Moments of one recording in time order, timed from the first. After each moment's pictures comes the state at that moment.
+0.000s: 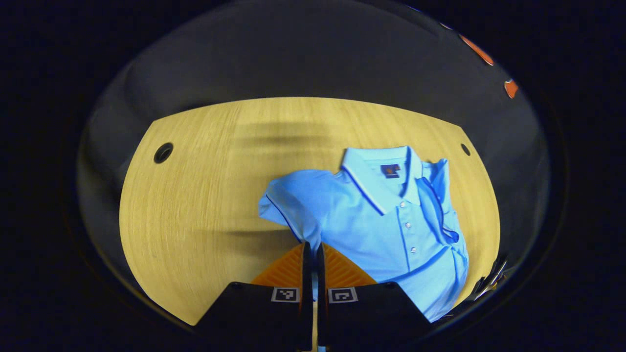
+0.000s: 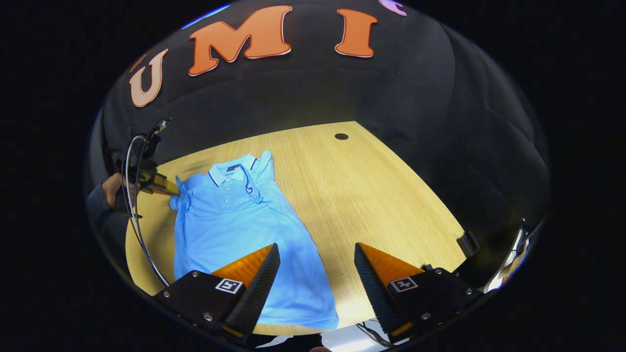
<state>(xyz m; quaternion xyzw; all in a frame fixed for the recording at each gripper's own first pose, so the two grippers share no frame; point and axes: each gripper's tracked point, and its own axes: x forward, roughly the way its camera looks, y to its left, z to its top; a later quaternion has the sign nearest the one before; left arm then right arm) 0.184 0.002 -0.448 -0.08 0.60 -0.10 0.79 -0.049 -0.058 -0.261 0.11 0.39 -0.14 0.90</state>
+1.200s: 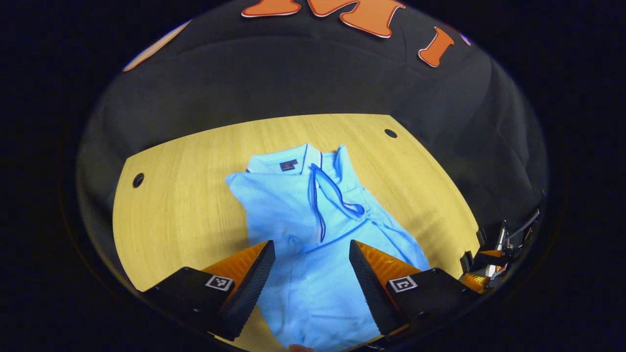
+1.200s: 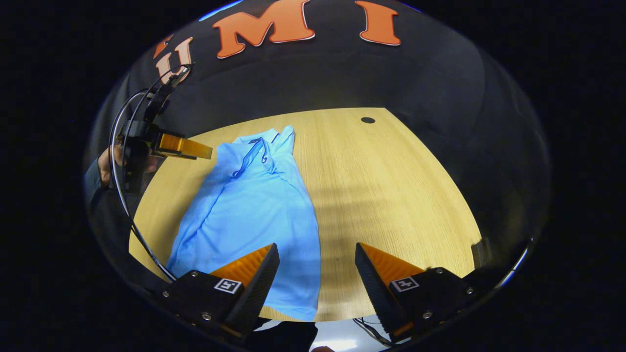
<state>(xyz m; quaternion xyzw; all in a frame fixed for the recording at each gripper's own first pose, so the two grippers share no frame) 0.087 -0.088 -0.347 -0.05 0.54 -0.18 0.82 -0.077 -0.065 -0.304 0.09 0.42 0.00 0.90</state>
